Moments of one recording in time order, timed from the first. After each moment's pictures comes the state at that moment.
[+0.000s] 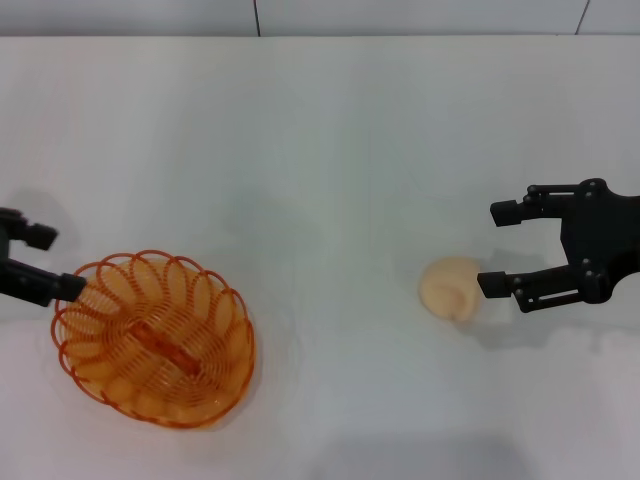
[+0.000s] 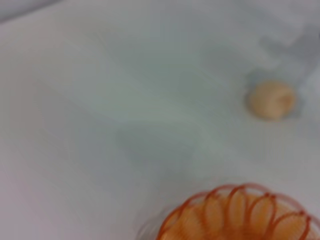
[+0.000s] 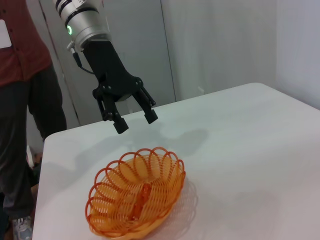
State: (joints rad) left arm -0.49 -1.92 0.74 1.22 2.38 1.94 -1.93; right arm 0.28 2.01 -1.18 -1.34 -1.80 -1.61 1.76
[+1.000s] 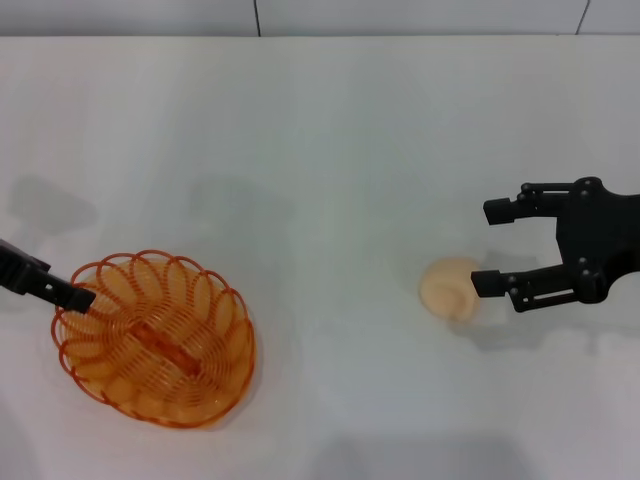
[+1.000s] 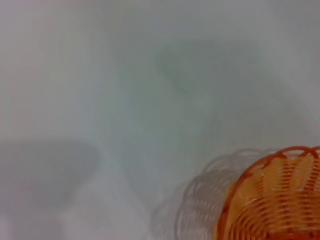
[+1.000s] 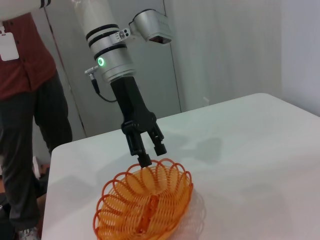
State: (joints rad) left arm -0.60 -1.97 0.76 1.10 2.70 1.80 -2.17; right arm 0.28 2.01 -1.19 -1.34 -1.76 -1.61 1.76
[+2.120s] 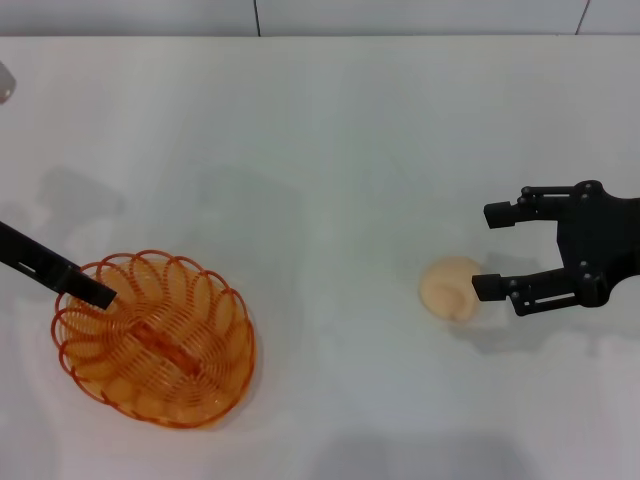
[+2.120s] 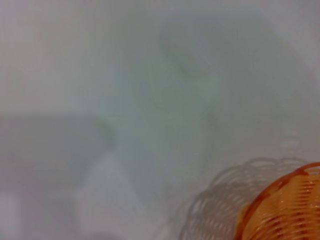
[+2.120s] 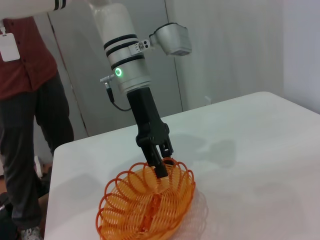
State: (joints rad) left arm -0.68 -1.99 0.81 0.95 2.76 1.69 -2.22; right arm 0.28 2.01 -1.19 -1.34 -1.76 -1.62 1.76
